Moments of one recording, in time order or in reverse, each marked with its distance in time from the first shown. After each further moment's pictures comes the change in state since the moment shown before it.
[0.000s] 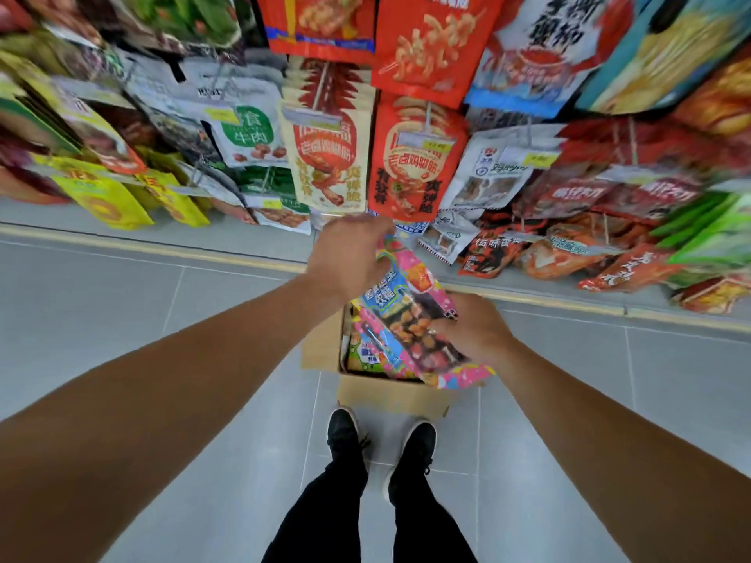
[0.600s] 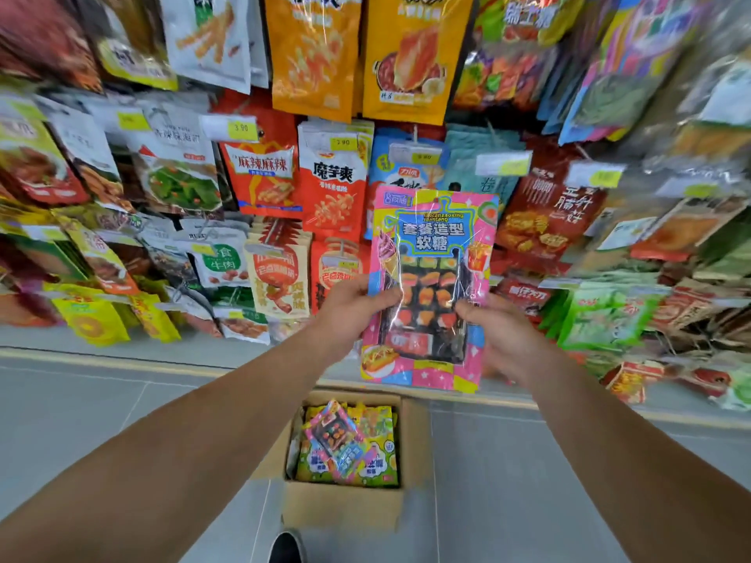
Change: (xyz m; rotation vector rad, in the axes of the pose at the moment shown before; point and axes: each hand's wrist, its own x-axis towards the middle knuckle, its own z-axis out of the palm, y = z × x) left_hand -0.034 0.212 -0.057 -1.202 0.011 -0.266; right_hand -0.143 0.064 -0.199 1.114 0.138 -0.066
